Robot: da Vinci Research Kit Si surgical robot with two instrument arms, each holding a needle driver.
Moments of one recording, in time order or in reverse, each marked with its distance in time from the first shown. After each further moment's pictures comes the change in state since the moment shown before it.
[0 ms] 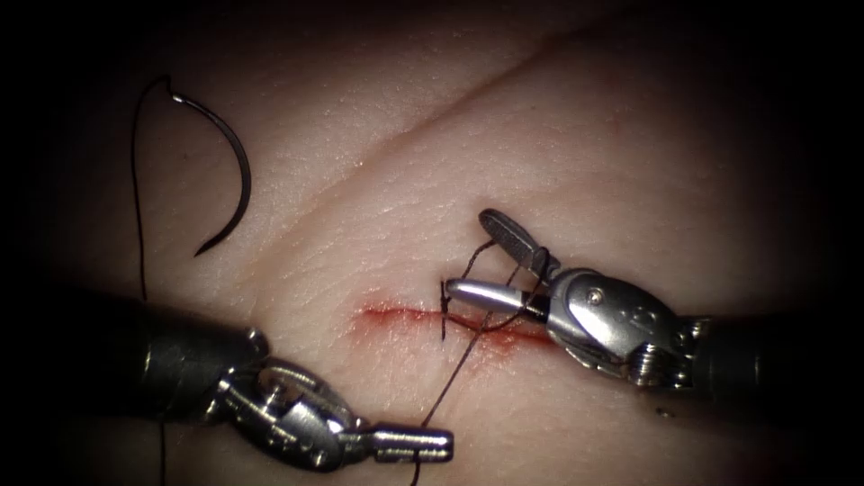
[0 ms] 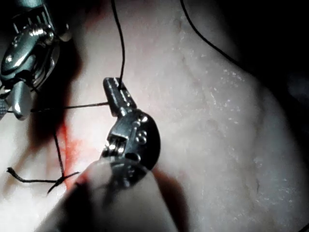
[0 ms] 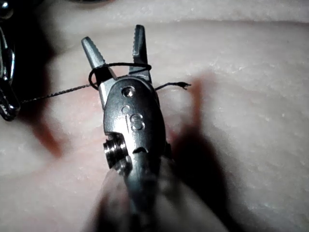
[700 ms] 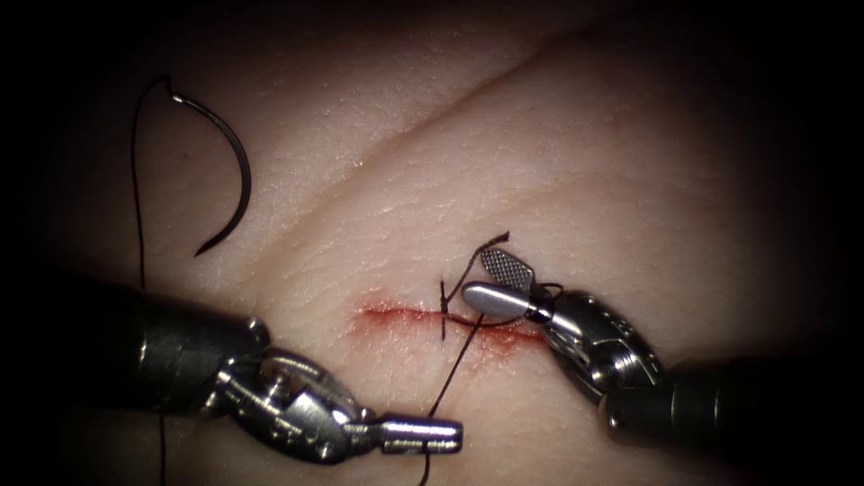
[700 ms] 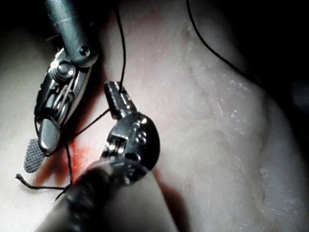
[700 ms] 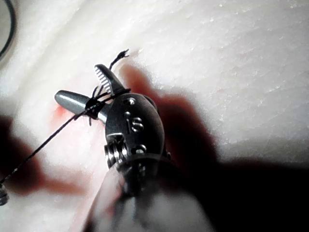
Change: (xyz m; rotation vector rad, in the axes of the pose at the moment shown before) right arm -0.007 0.002 -0.001 -0.069 -0.051 0.536; left arm 0.001 -0.001 0.000 -0.009 -0.038 0.000
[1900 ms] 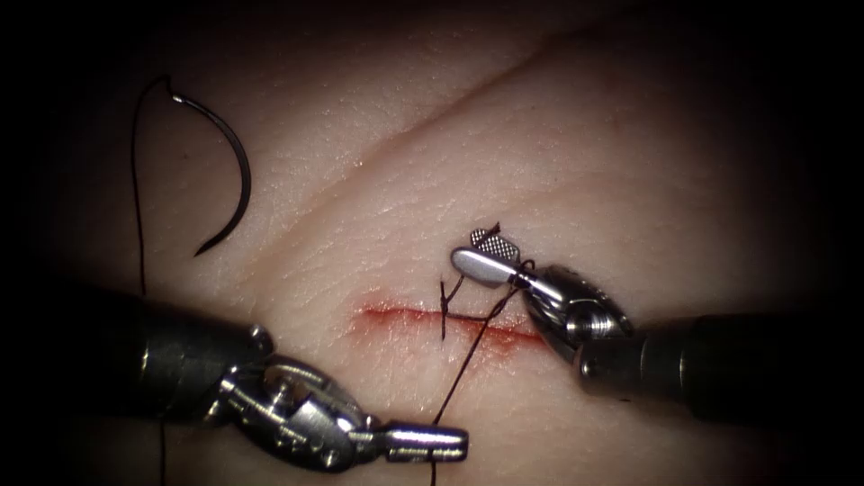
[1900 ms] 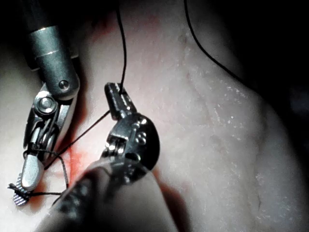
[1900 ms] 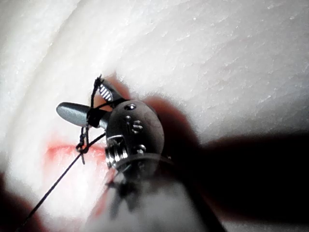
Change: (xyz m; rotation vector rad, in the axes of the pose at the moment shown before) right arm 0.000 0.004 0.003 -0.090 0.002 0.176; left arm 0.001 0.000 0.000 -0.012 -0.010 0.001
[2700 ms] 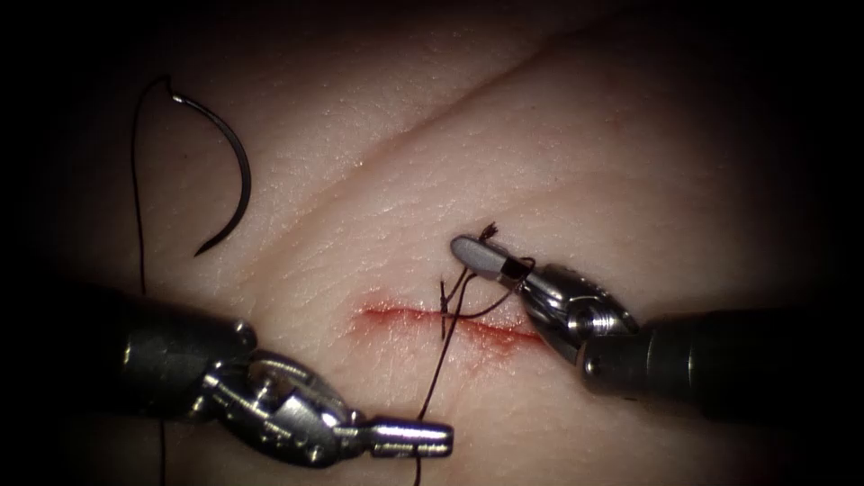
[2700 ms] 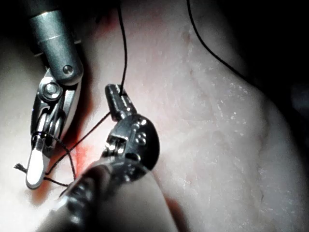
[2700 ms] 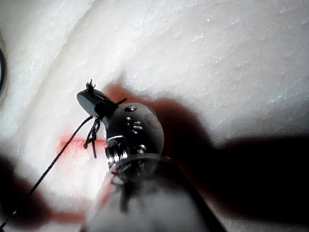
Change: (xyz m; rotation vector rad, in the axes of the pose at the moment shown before) right arm 0.001 -0.002 -0.001 -0.090 0.012 -0.111; left arm 0.000 -0.003 -0.002 0.010 -0.047 -0.022
